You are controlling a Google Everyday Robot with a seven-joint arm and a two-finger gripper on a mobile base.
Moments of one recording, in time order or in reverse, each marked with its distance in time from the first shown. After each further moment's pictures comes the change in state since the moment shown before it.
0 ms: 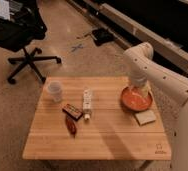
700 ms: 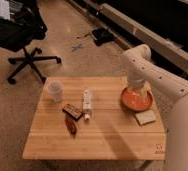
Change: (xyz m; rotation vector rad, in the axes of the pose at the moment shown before) arm -0.002 -0.004 0.035 -0.056 -0.058 -0.023
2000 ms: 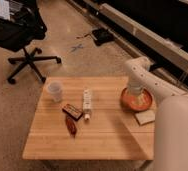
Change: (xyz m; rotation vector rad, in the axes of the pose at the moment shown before) arm -0.002 -0.025 0.070 0.025 -0.108 0.018
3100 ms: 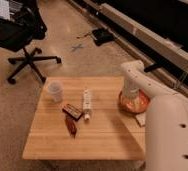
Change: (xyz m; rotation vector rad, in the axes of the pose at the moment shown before) arm -0.039 -0.001 0.024 -0.085 -0.116 -0.163
